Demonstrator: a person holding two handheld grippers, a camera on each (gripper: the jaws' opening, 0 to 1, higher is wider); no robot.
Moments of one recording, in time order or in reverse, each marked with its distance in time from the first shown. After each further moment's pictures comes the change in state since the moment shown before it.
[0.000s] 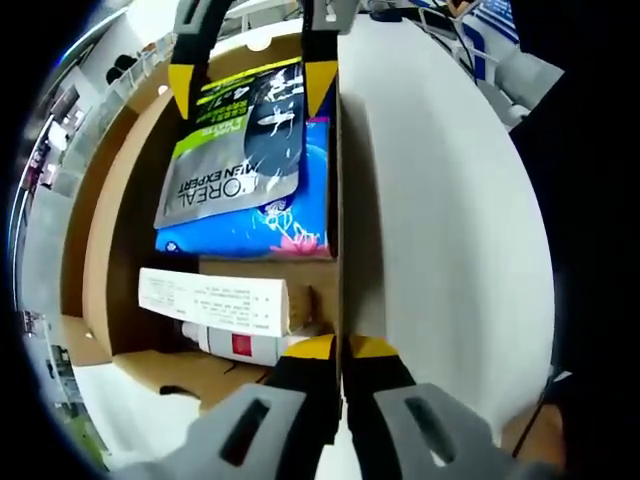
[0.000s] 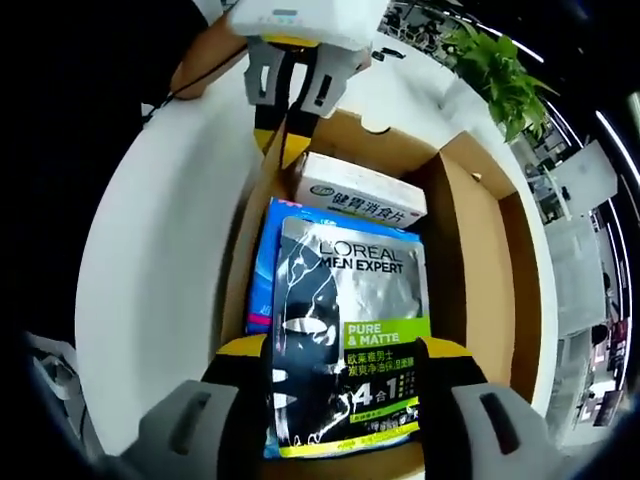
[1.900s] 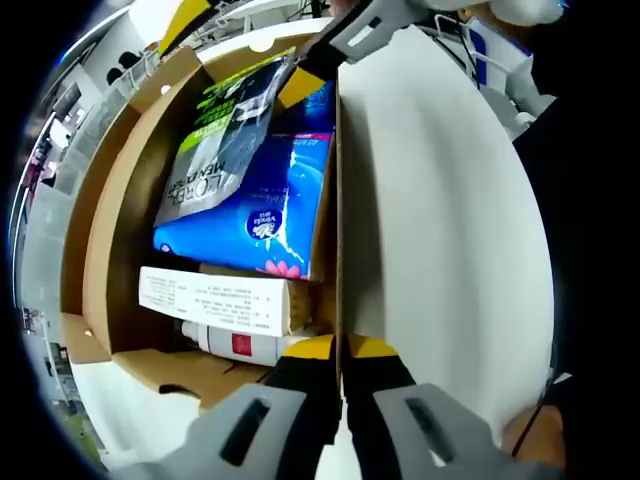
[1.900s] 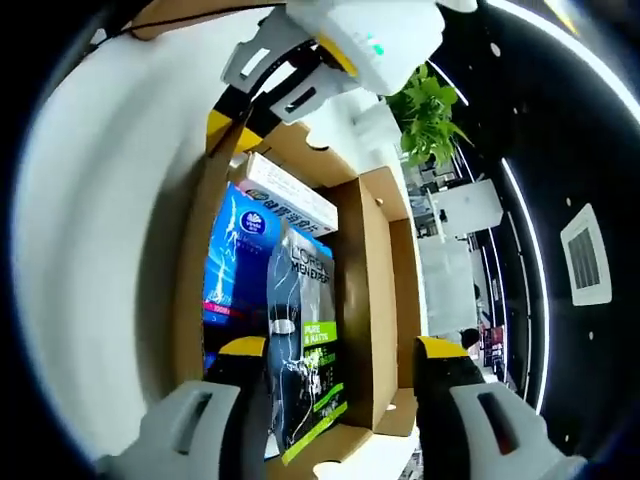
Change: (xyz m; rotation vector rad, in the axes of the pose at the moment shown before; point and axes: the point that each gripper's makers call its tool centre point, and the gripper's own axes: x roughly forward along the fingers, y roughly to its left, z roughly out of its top) left arm 0.000 0.001 -0.001 -0.012 -0.009 -0.001; right arm -0.041 -0.035 0.012 -0.112 0.062 -0.655
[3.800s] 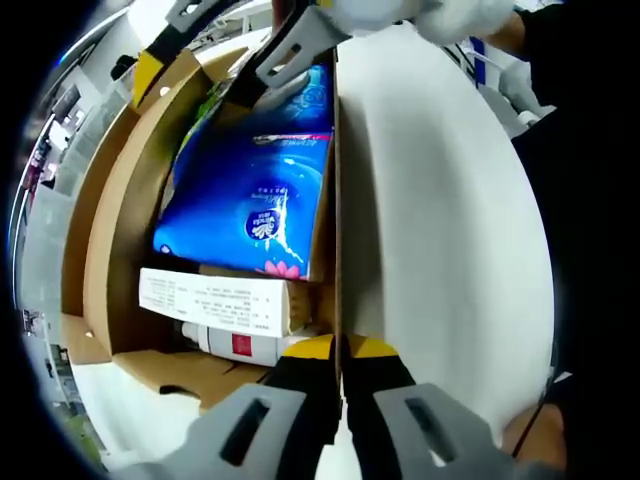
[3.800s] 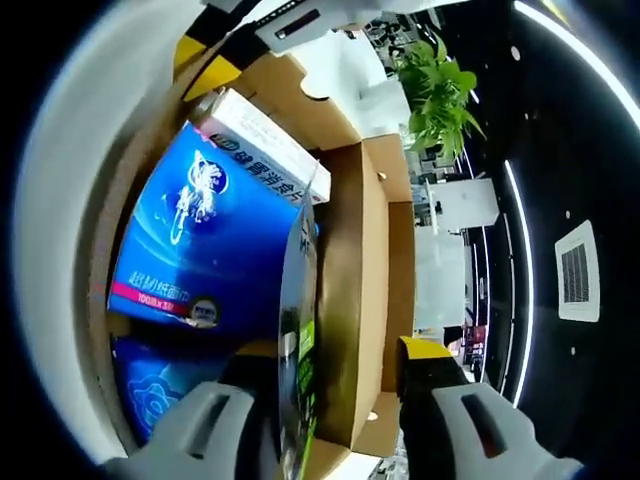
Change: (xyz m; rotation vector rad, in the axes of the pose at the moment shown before) left arm -0.001 -0.001 0.002 0.004 -0.002 0.000; right arm 0.046 -0.004 -0.015 -0.105 0.102 -0.027
